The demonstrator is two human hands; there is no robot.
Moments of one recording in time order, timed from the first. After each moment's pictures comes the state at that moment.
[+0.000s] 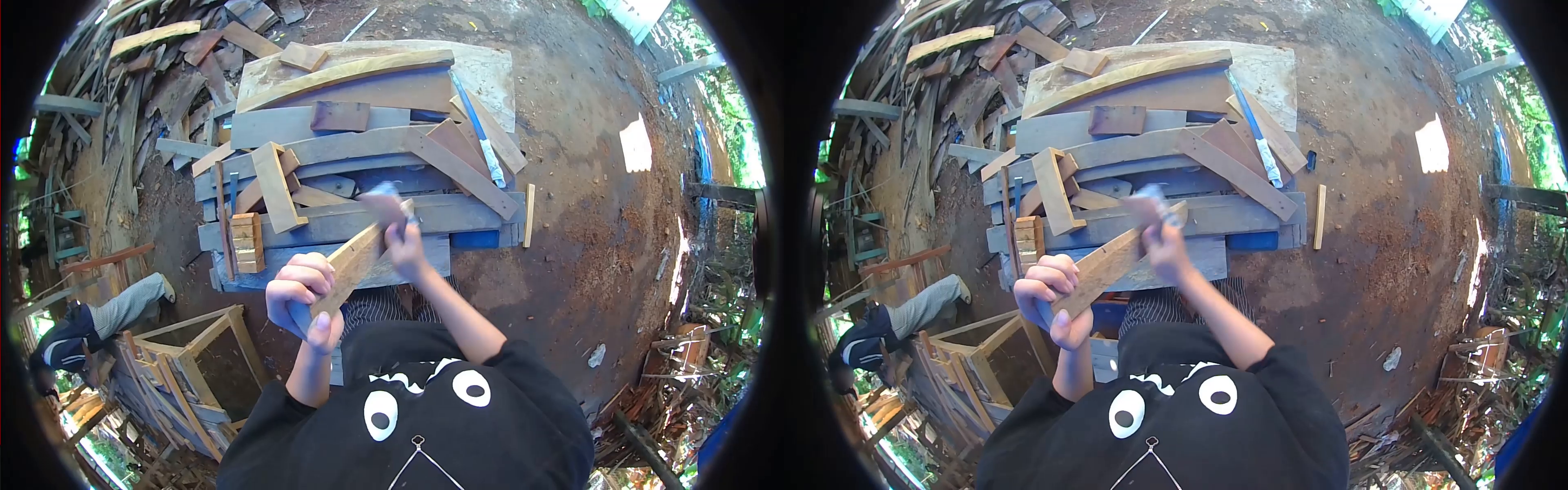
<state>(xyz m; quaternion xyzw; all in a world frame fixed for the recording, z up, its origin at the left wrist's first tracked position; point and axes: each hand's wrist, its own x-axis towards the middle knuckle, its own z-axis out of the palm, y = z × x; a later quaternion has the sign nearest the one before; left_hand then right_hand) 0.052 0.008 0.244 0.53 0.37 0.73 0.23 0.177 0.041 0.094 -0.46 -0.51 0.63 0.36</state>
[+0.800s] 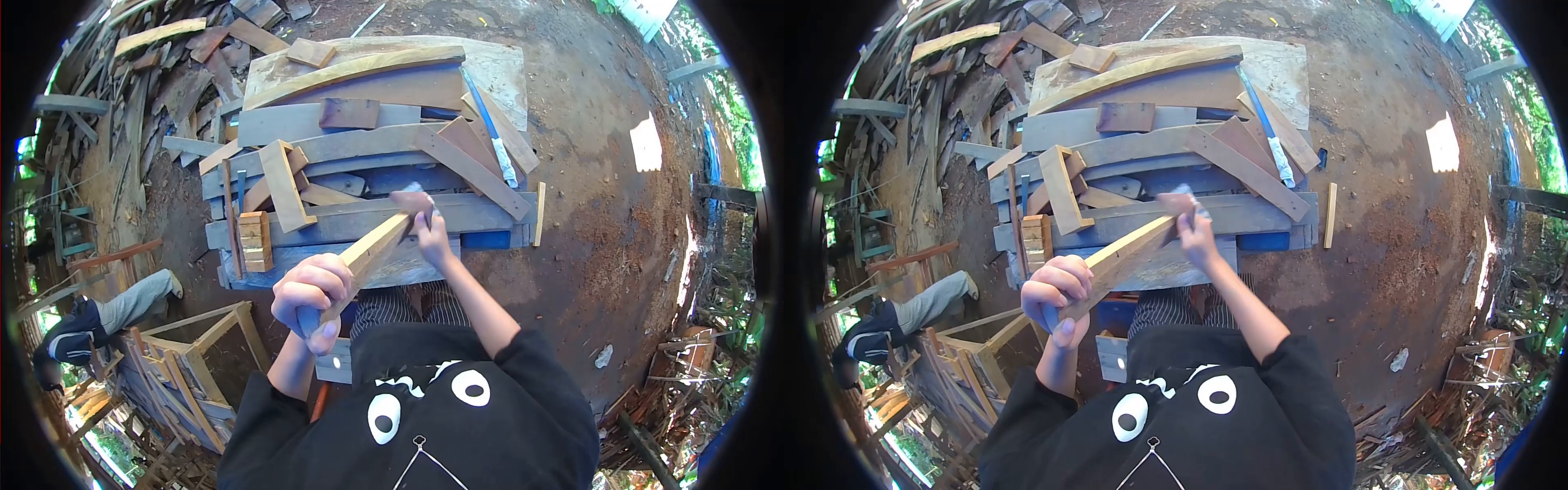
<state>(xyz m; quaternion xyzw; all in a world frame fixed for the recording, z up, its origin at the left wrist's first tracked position) 0.026 0.017 0.242 0.61 0.29 0.65 0.33 0.205 0.063 0.057 -0.47 -0.54 0.60 0.35</state>
